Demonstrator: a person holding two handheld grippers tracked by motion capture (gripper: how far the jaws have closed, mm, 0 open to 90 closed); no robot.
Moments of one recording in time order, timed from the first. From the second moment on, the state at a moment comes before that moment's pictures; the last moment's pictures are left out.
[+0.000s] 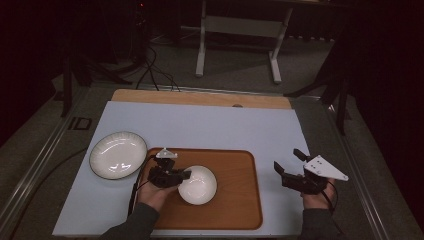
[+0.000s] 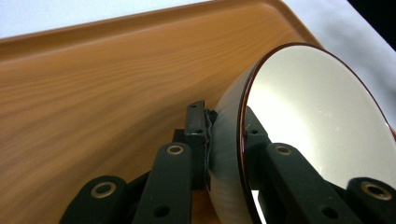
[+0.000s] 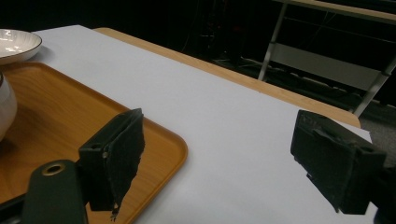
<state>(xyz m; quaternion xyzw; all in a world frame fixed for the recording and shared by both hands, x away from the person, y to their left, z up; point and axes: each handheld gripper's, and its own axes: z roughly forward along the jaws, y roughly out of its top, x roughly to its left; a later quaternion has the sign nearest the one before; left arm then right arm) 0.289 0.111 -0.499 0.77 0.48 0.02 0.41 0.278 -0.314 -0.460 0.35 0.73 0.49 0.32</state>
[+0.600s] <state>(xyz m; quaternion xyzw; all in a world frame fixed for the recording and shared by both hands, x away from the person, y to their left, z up) 0.293 0.109 -0.509 0.78 0.50 0.04 0.37 0.278 -0.314 -0.460 0.35 0.73 0.49 0.32</state>
